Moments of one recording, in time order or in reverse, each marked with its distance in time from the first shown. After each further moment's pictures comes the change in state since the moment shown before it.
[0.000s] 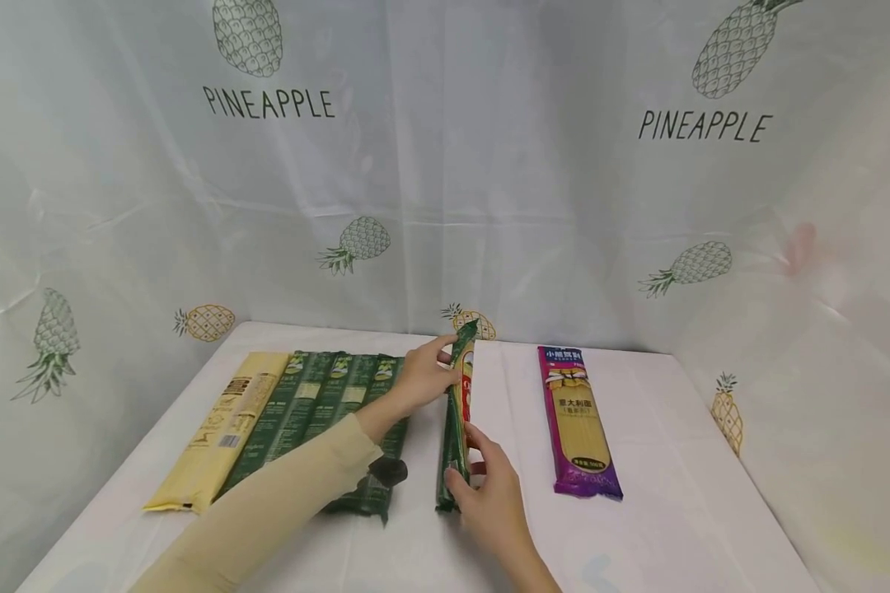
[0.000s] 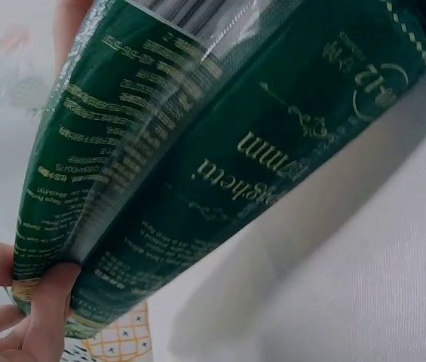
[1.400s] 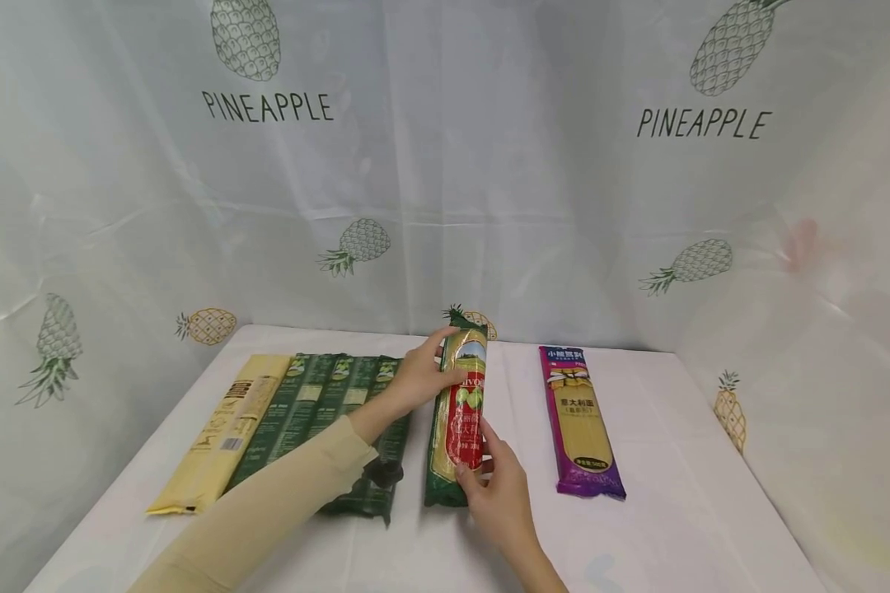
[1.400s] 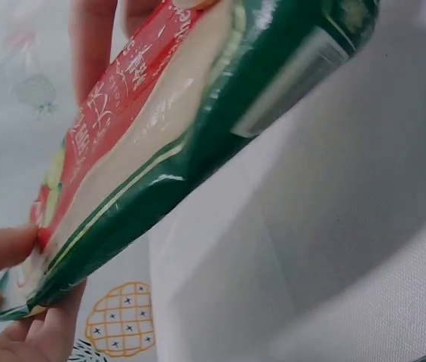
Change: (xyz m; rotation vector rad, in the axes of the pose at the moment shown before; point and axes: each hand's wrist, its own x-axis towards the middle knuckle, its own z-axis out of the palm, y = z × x) left_hand -0.007 0.002 -0.010 -0.105 -0.053 0.036; right_hand 0.005 0.007 -0.004 -0.020 0.057 -0.046
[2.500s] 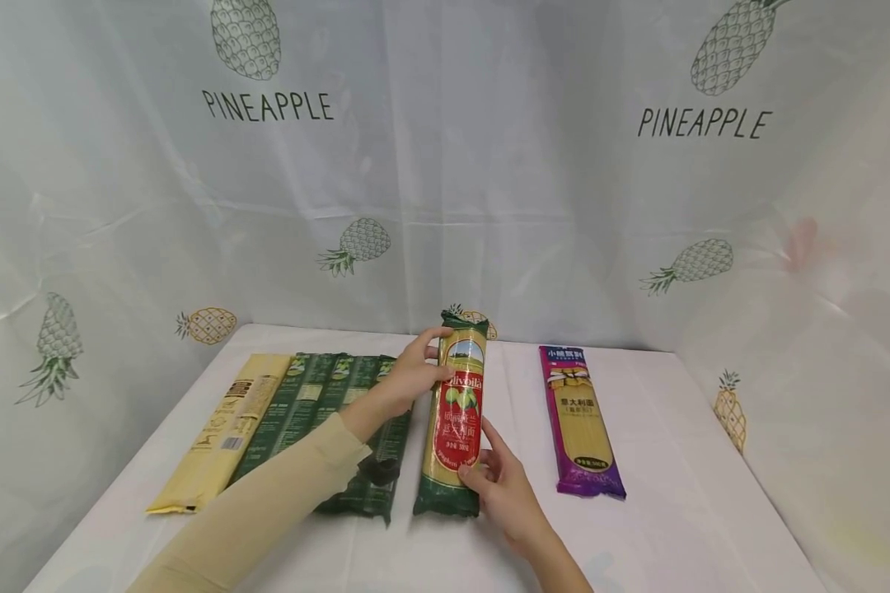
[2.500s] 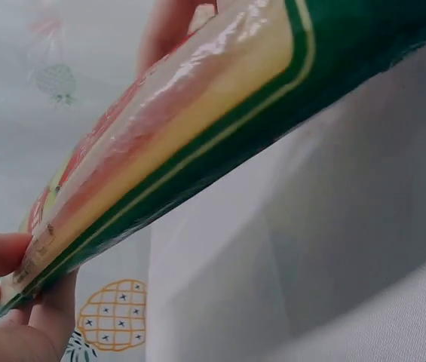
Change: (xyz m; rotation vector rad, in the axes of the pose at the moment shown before) left_hand 0.001 -0.003 -0.008 -0.326 -0.018 -0.164; right_hand 0.009 0.008 -0.013 0.440 -0.251 0.305
